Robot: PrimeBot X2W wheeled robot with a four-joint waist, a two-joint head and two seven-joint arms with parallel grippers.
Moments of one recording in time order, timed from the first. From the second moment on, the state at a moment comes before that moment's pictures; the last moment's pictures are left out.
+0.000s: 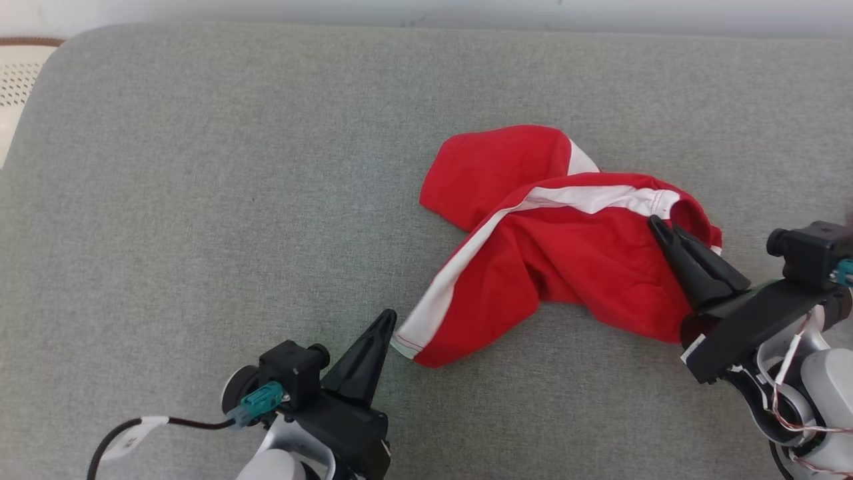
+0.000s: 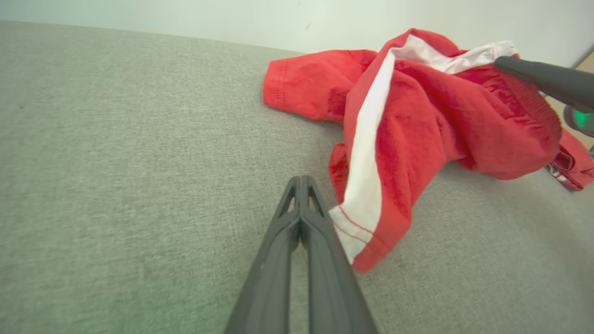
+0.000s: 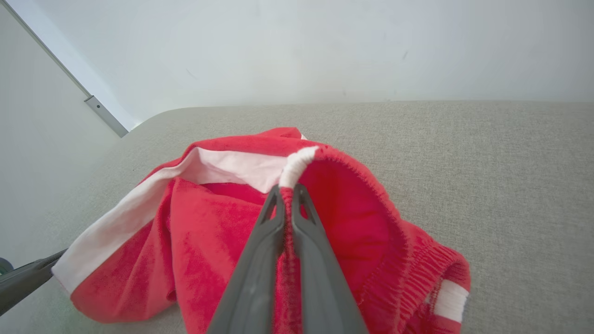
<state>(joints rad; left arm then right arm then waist) -0.38 0.08 -0.45 0.15 -0.35 -0.03 -0.08 -0.39 -0.56 0.48 -0.03 0.72 0.13 0.10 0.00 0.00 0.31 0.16</state>
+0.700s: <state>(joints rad) -0.22 0.19 -0.26 -0.11 -0.33 0.14 -0.22 -0.19 -0.45 0.42 -0.06 0.68 0.13 0.04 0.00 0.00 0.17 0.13</state>
